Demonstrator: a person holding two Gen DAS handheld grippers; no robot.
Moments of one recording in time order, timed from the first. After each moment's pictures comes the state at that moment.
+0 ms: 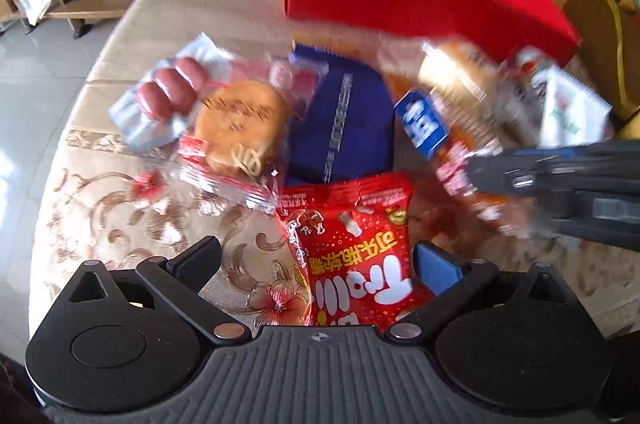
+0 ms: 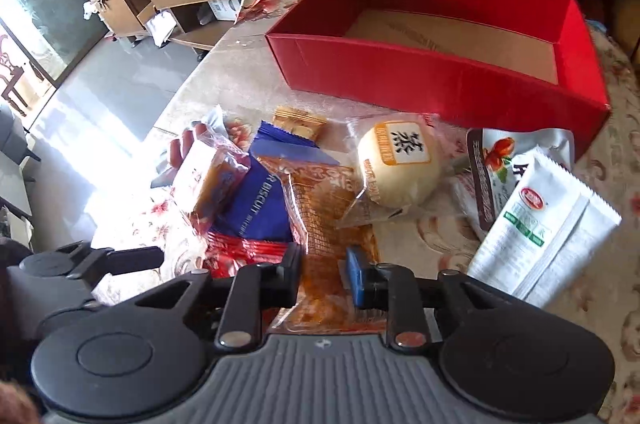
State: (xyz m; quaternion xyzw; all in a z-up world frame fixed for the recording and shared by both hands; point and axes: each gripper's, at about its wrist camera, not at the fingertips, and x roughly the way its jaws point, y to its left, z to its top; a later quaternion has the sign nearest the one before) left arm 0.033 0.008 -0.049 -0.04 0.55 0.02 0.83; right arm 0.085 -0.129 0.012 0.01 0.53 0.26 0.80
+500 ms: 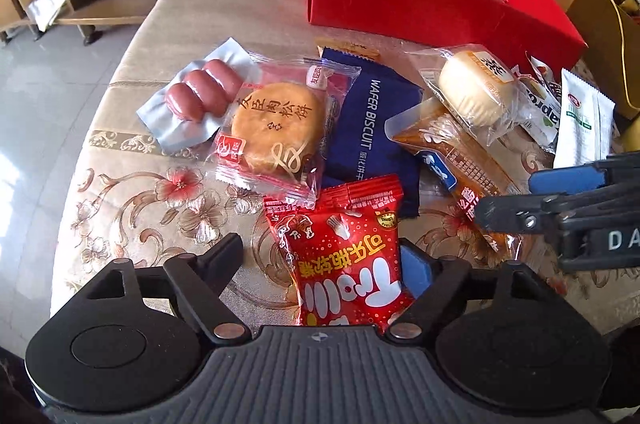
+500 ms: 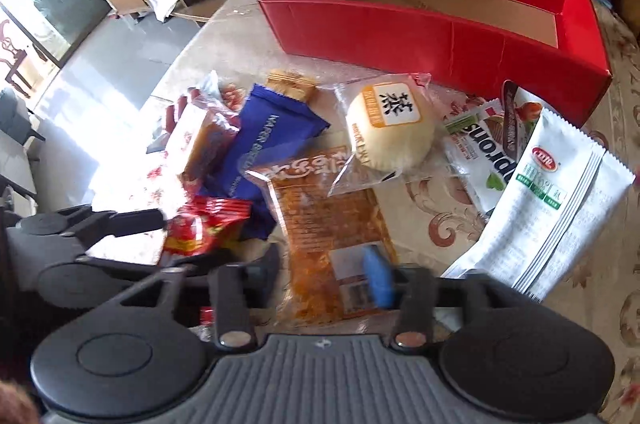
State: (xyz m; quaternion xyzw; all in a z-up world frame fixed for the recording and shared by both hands) left arm 0.023 0.023 -0.042 -0.04 0.53 0.02 0.84; right arm 0.090 -0.130 -0.008 0.00 0.57 0.27 0.77
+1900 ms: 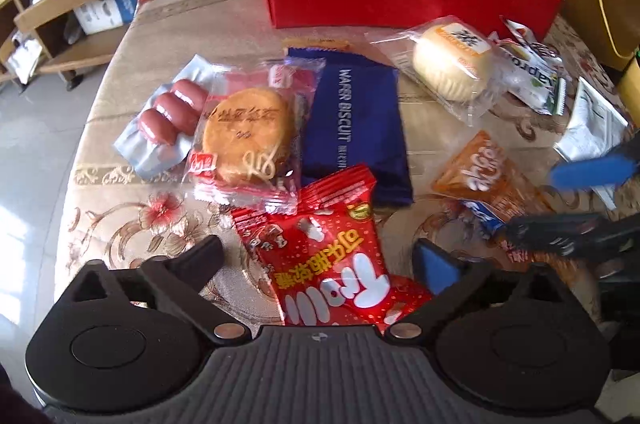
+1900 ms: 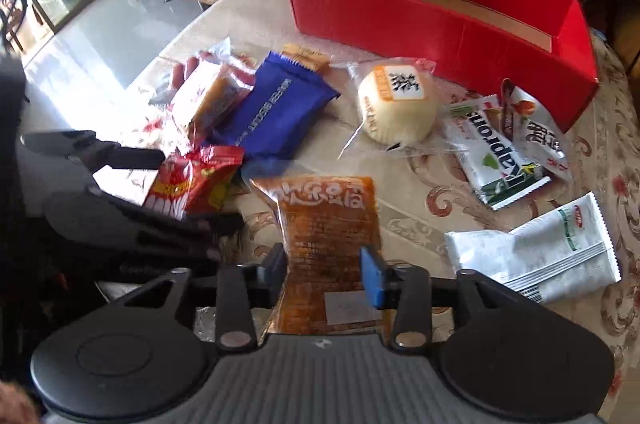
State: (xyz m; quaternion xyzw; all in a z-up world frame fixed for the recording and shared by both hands) left arm 0.023 0.010 -0.054 0.03 0.52 -0.01 0.85; right arm 0.051 -0.134 0.000 -0.05 0.54 0.27 0.80
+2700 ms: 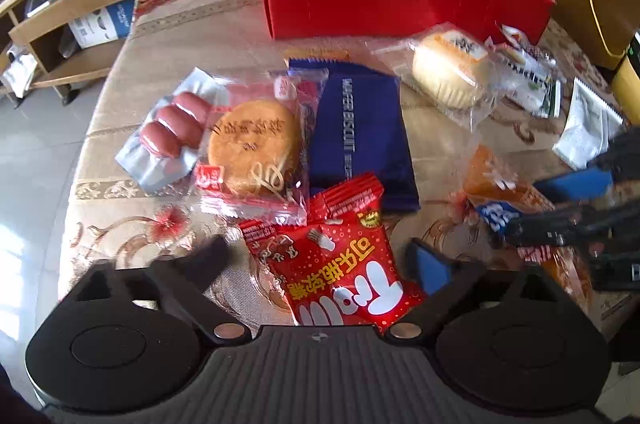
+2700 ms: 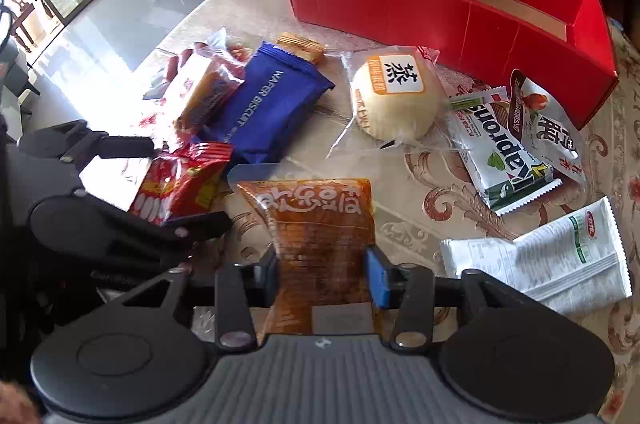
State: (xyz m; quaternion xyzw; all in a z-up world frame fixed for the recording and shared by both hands) left arm 0.020 0.014 -0.050 0.04 0.50 -0.02 0.86; right arm 0.061 -0.134 -0.011 -0.06 0.55 0.30 0.78
